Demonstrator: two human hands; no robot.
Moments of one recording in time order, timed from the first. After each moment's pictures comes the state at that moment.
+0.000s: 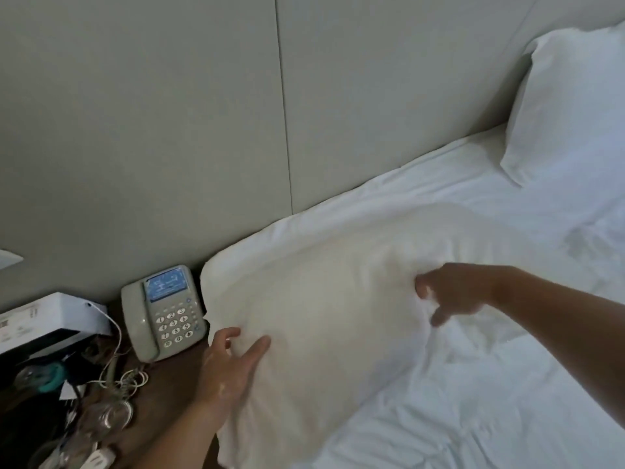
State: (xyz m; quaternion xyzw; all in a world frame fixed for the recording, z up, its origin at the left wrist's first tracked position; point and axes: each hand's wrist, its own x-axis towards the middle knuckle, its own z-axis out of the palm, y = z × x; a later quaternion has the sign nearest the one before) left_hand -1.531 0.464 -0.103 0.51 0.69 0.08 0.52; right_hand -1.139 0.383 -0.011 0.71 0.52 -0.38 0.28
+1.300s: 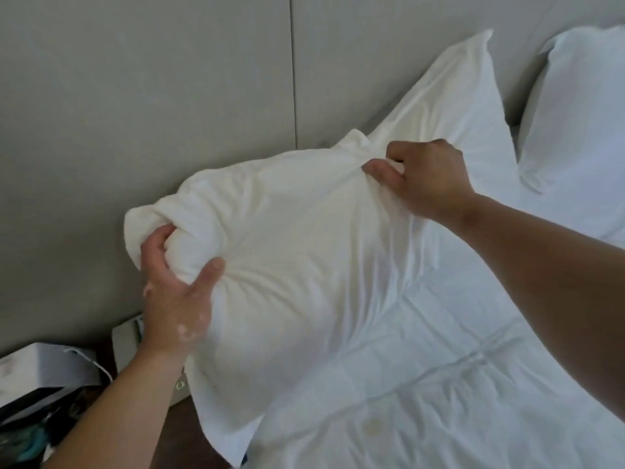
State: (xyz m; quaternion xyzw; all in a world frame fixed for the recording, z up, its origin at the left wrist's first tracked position) left_hand -1.499 0.623 -0.042 0.66 0.55 0.36 0.37; right_hand -1.152 0.551 0.021 0.82 0.55 0.04 -0.17
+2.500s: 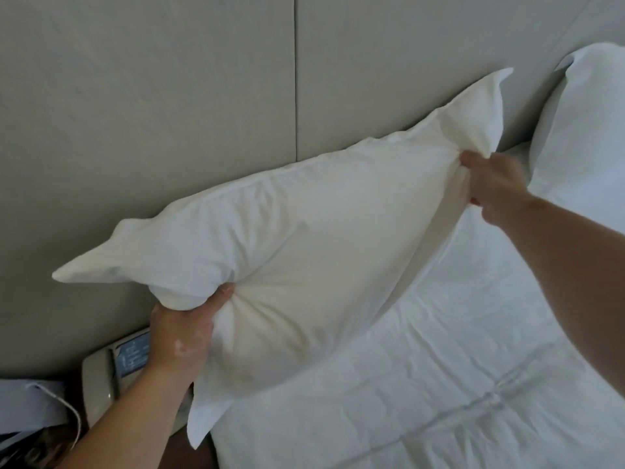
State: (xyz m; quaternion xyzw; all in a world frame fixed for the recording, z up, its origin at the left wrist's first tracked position) left_hand -1.473 0.654 -0.111 0.48 0.51 0.39 0.60; right_hand -1.027 0.575 -0.034 0.85 0.08 -0.16 -0.49
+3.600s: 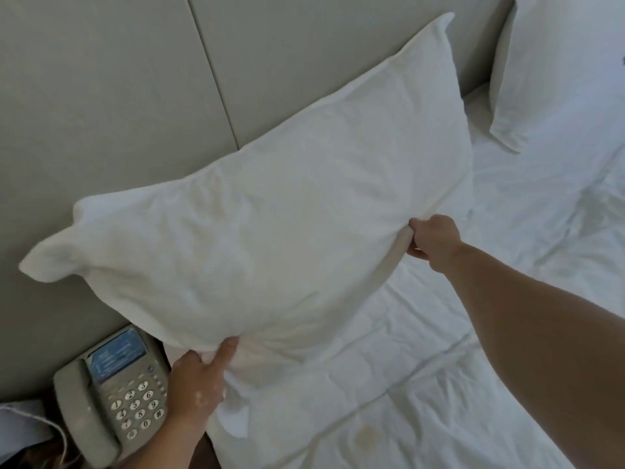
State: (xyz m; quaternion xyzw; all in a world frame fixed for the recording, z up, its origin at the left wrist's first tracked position) left_hand -1.486 0.580 -0.187 0.59 0.63 0.15 0.48; right_hand -1.076 0.480 -0.160 0.84 -0.07 -0.30 -0.45
